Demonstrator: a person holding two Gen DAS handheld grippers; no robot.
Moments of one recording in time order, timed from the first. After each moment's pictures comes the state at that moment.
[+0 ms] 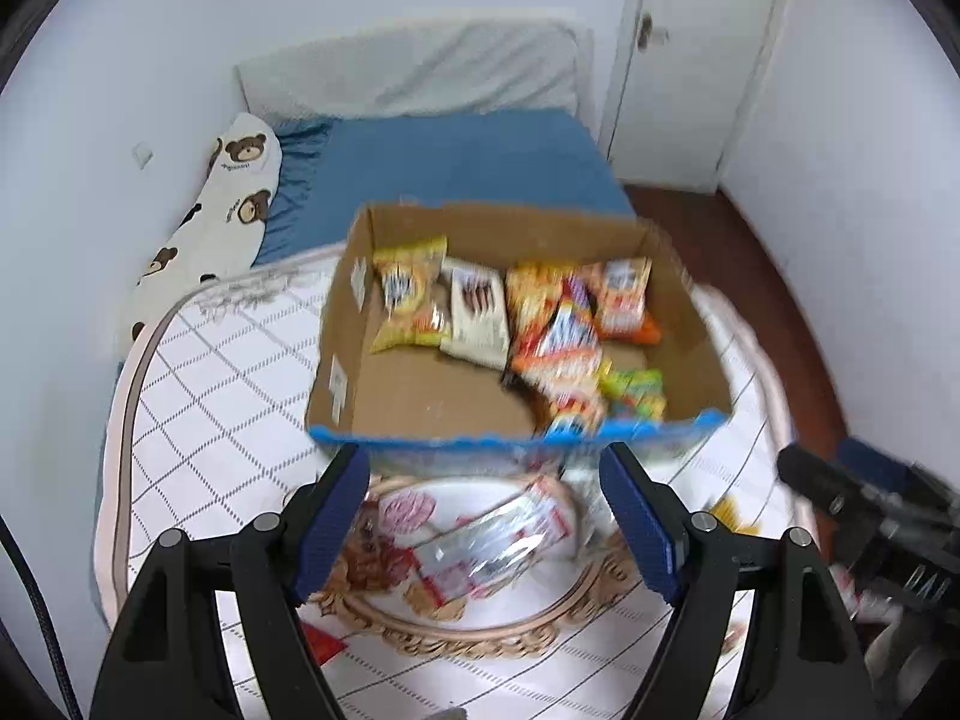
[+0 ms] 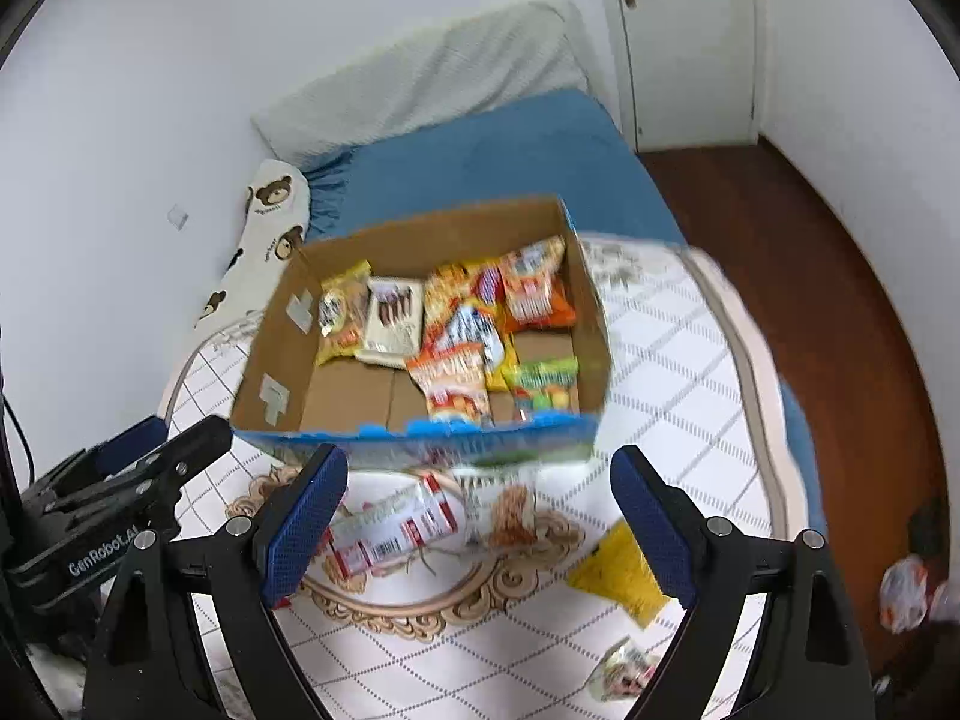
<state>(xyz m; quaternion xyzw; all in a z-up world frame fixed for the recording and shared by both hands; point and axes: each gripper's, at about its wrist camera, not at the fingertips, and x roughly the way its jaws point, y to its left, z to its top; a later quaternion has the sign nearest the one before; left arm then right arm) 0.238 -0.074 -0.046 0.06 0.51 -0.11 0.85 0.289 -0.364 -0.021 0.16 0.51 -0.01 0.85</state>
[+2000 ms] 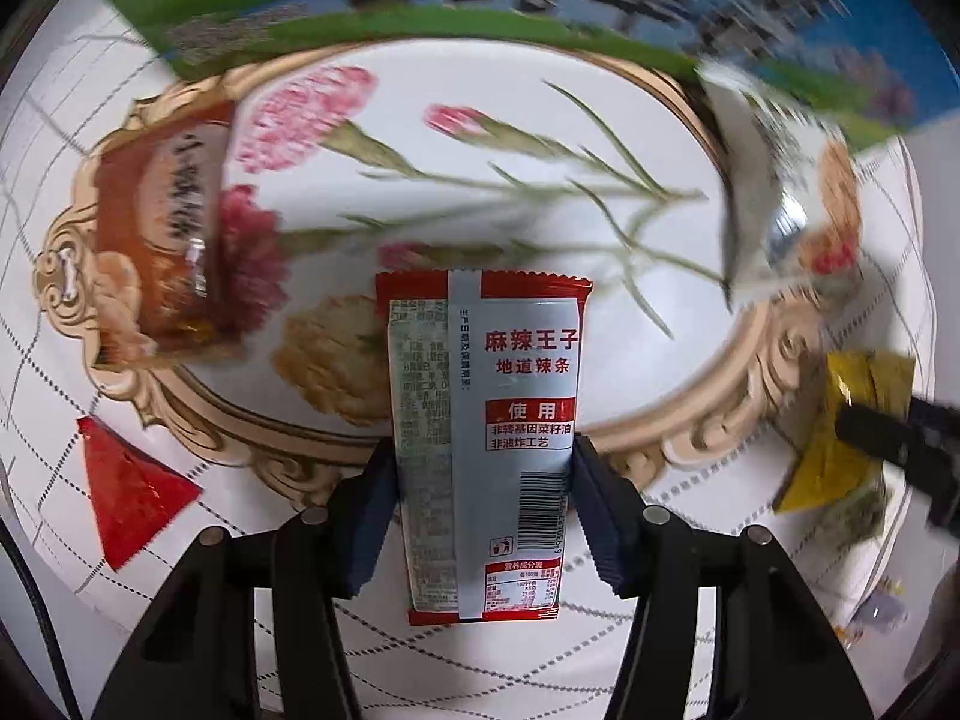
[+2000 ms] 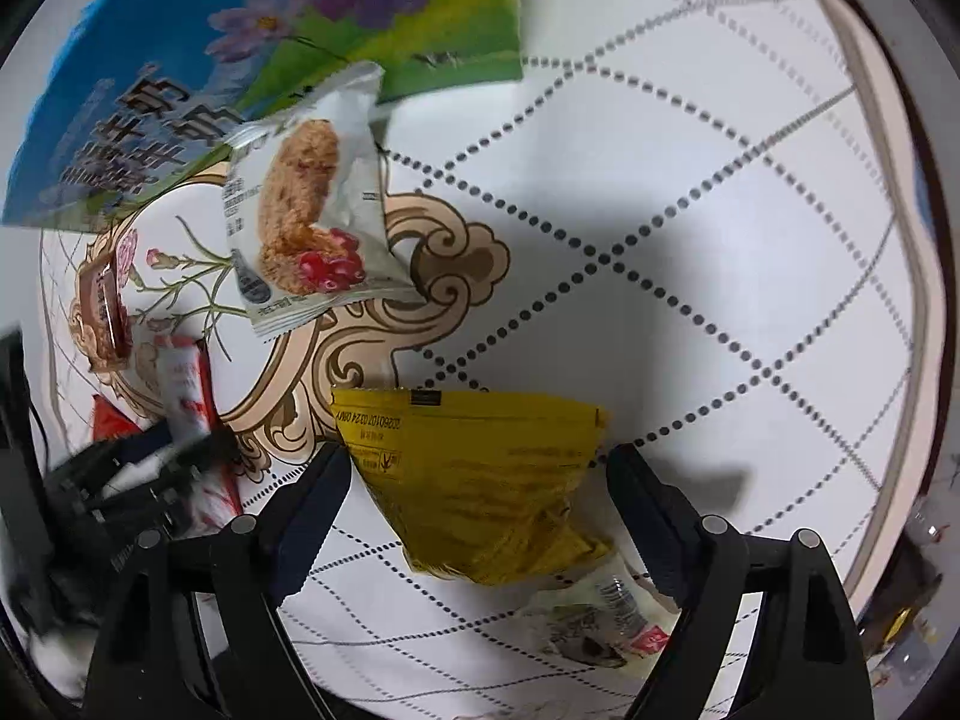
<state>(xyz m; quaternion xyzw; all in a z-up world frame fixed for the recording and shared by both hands) 0.222 -0.075 -0.272 0.04 0.73 -0.07 0.68 0.265 -0.402 -0.253 0.14 0.74 0.02 0.65</state>
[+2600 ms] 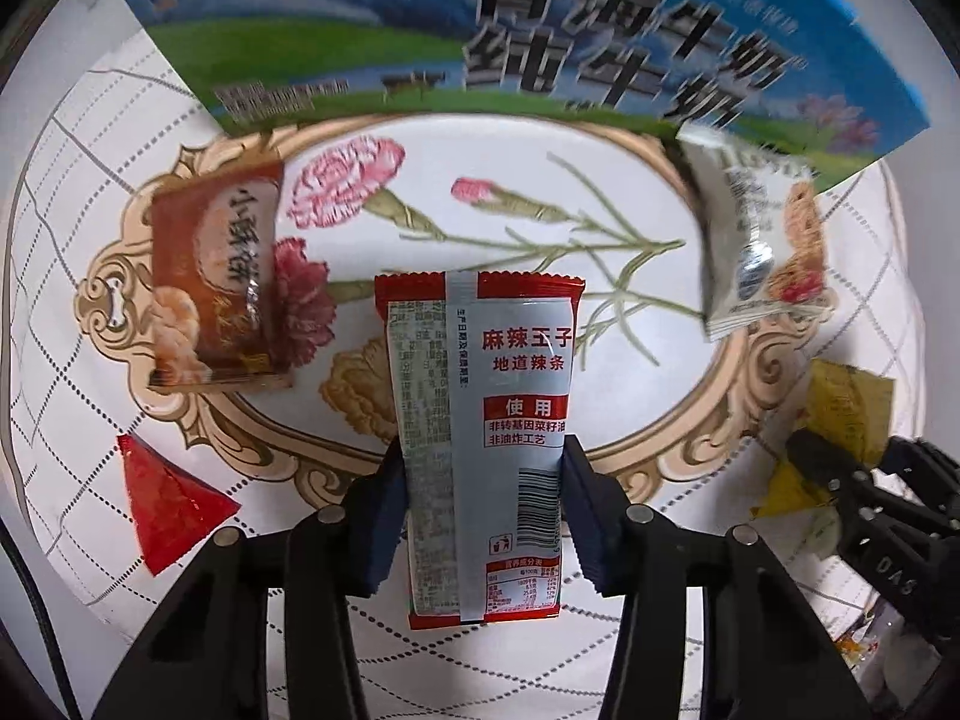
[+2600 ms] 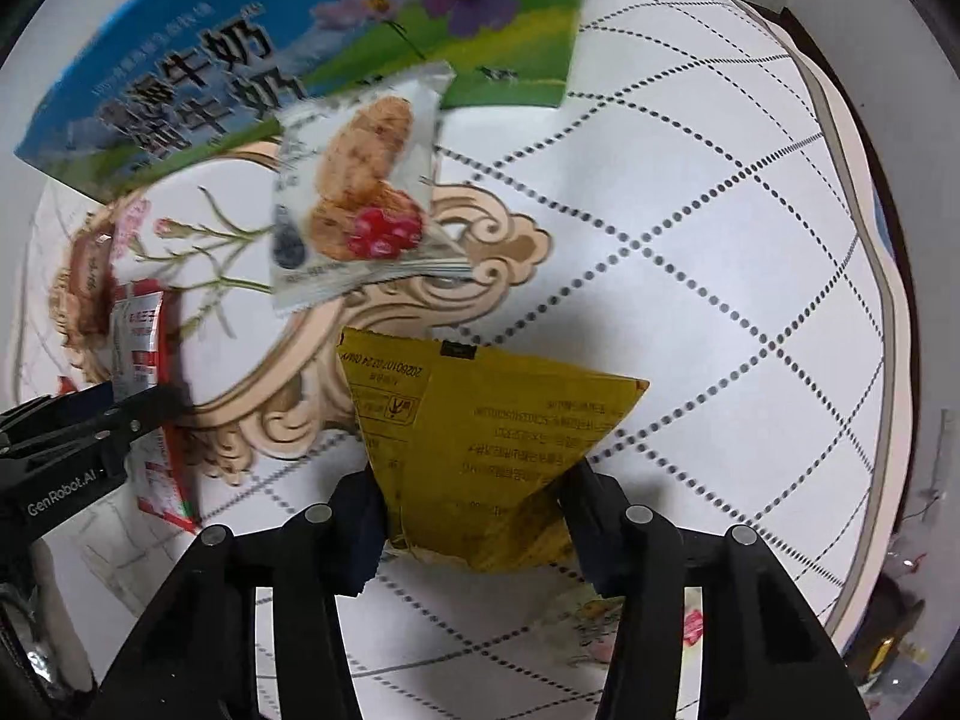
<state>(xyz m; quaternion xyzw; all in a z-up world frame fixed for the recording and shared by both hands) 0.197 -0.086 -0.229 0.05 0.69 -0.08 0.72 0.224 -0.392 -0.229 0.10 0.69 0.00 0.72</state>
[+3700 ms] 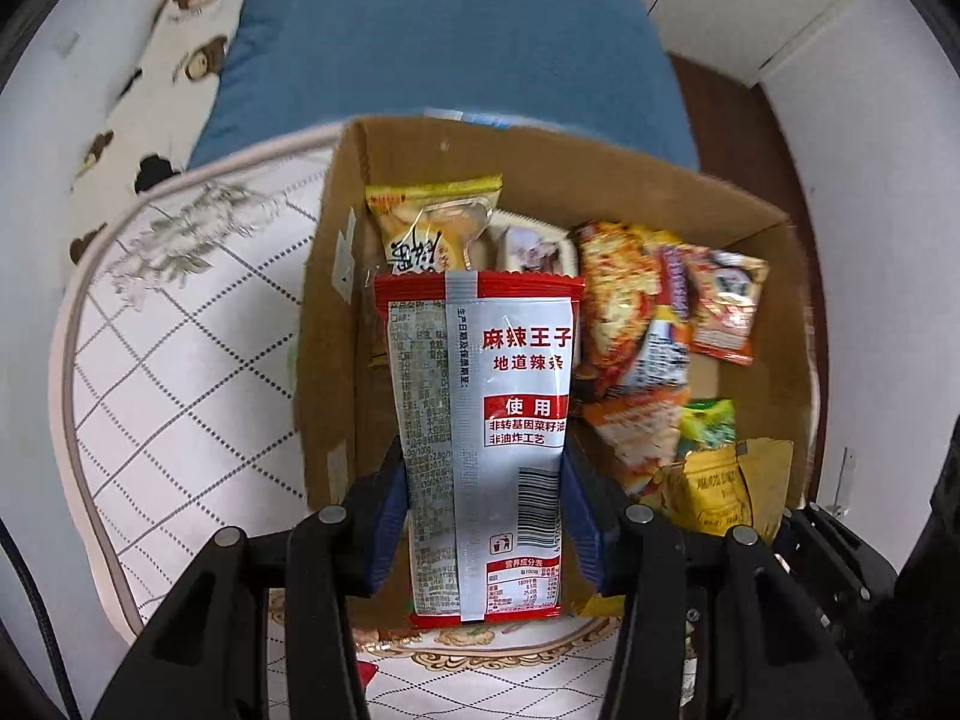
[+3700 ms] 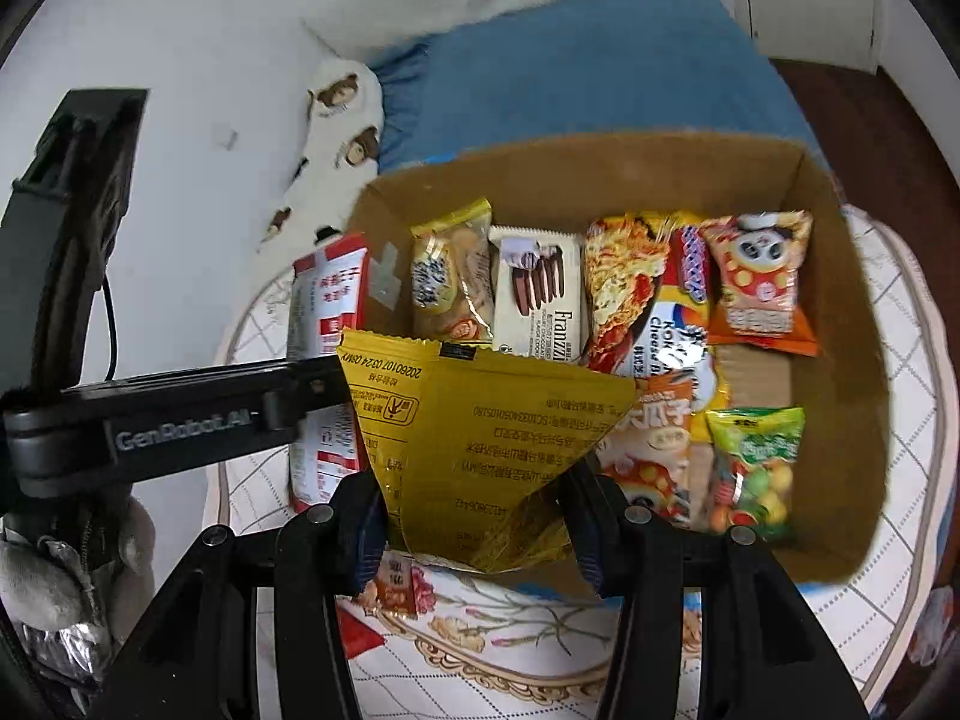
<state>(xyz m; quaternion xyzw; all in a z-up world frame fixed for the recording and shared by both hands) 0.434 -0.057 -0.115 0.01 0.70 -0.10 0.70 0.477 -0.273 -0.102 0.19 0.61 0.12 0.76</state>
